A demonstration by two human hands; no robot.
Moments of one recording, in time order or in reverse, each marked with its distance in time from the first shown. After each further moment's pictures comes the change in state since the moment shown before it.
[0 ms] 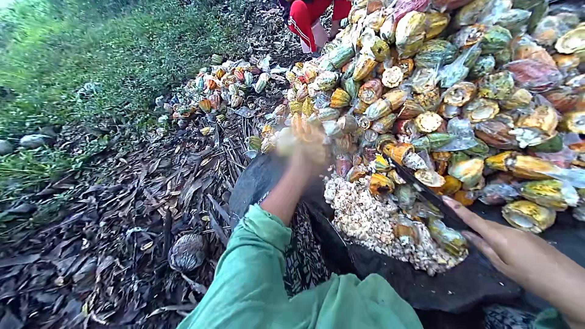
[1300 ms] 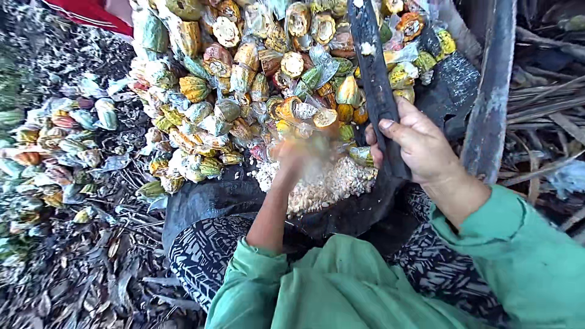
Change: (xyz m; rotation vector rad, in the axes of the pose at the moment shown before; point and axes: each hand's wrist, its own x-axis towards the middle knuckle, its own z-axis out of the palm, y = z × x) left_hand -0.019 -0.206 0.049 0.851 -0.745 -0.104; right_hand -0.029 0.003 -0.014 1.401 0.599 0.518
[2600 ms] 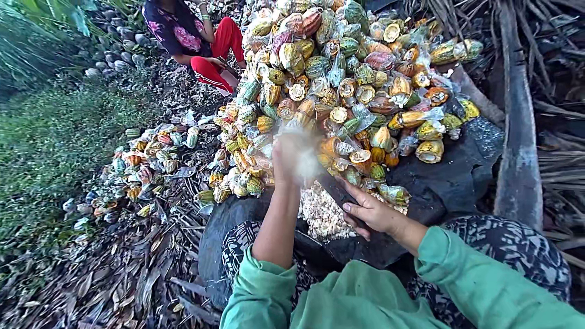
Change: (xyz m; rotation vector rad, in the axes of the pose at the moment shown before) left_hand -0.088 0.156 0.004 -0.483 0.236 0.618; right_hand -0.025 0.056 0.088 0.036 -0.677 0.180
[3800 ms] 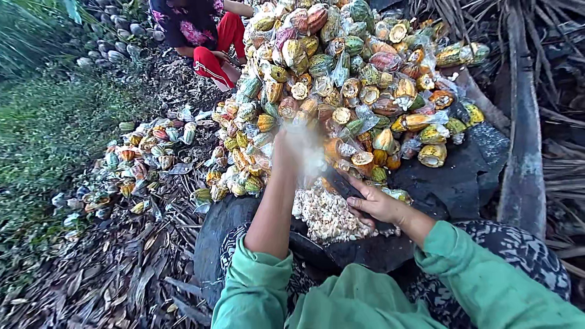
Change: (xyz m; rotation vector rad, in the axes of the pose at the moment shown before) left_hand 0.037 0.019 0.007 0.105 0.106 -0.117; right_hand 0.020 -0.015 -0.024 -0.166 -0.004 0.043
